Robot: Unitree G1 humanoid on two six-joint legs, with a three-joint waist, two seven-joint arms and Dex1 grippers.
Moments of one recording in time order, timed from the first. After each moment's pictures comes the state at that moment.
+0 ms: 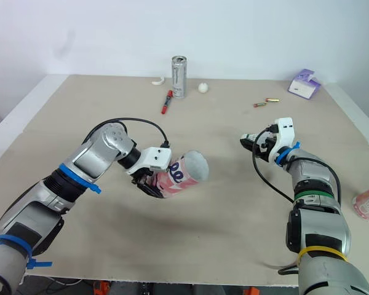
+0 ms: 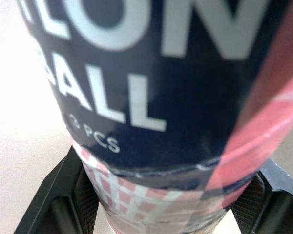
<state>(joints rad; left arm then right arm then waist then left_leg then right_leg) -0.95 0.49 -0.57 0.21 0.10 0.49 -1.51 -0.91 -0.61 -0.19 1.12 0.21 0.17 0.82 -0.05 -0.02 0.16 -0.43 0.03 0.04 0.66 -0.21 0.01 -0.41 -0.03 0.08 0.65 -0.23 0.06</state>
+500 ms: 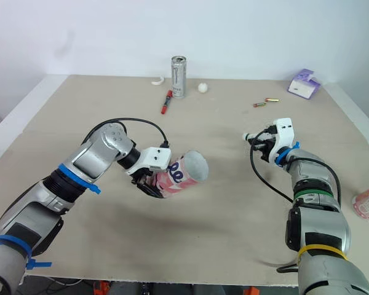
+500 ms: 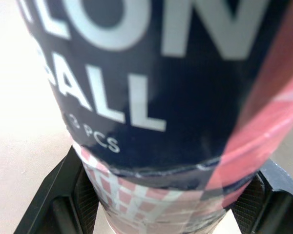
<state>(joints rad) -0.95 0.49 -0.57 0.21 0.10 0.49 -1.50 -0.92 -0.61 -0.19 1.14 0.17 0.13 0.82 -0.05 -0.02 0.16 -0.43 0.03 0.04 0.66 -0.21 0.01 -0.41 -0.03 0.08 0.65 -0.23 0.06</state>
